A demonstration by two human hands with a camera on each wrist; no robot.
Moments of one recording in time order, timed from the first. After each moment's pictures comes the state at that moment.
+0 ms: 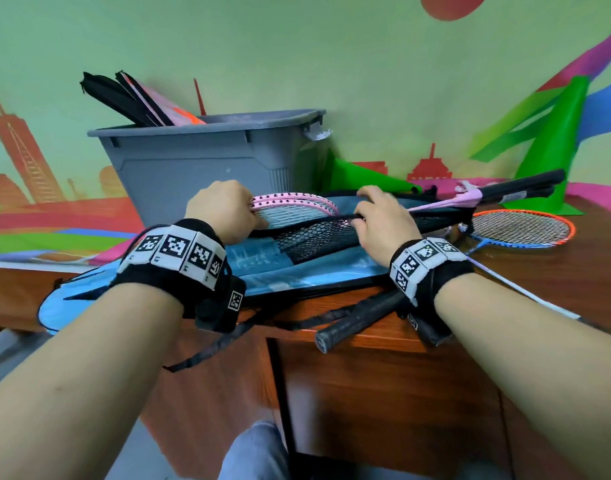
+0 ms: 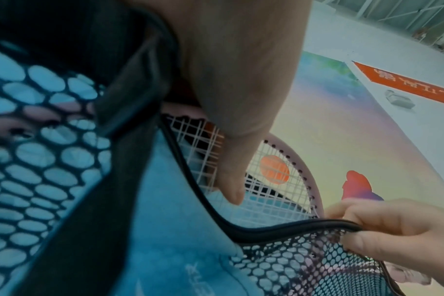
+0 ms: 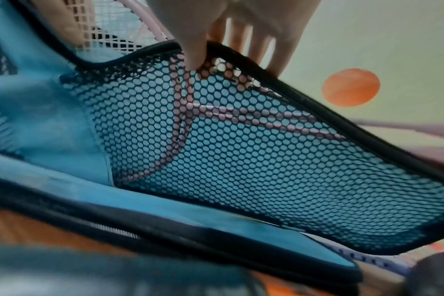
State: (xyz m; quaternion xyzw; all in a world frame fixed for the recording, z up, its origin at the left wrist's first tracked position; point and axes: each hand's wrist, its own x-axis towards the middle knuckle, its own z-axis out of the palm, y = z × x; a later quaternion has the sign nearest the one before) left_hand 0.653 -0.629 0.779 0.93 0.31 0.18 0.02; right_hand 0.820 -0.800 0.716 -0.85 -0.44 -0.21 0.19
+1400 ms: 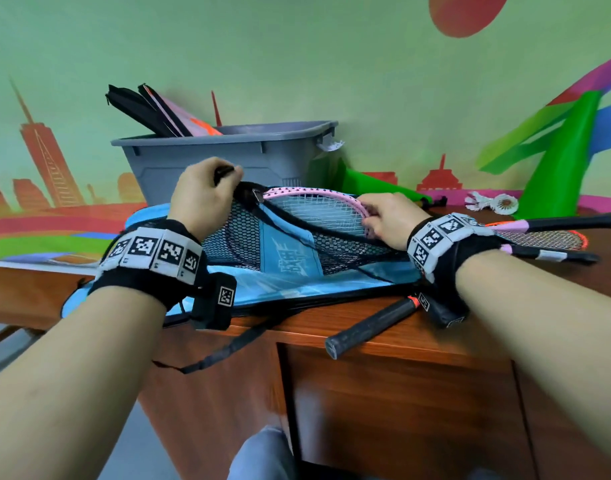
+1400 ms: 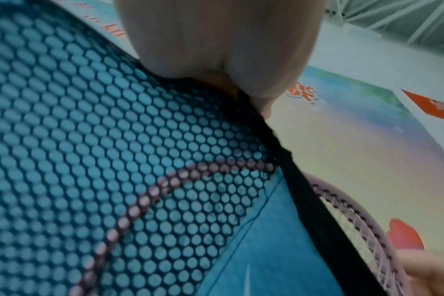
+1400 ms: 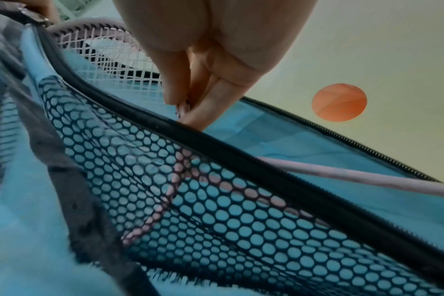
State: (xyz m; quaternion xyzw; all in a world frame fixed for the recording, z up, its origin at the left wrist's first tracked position) left_hand 0.623 -0.609 0.793 0.84 0.22 0.47 0.17; right_hand 0.817 -0.801 0.759 -0.83 -0.49 -0.07 0.25
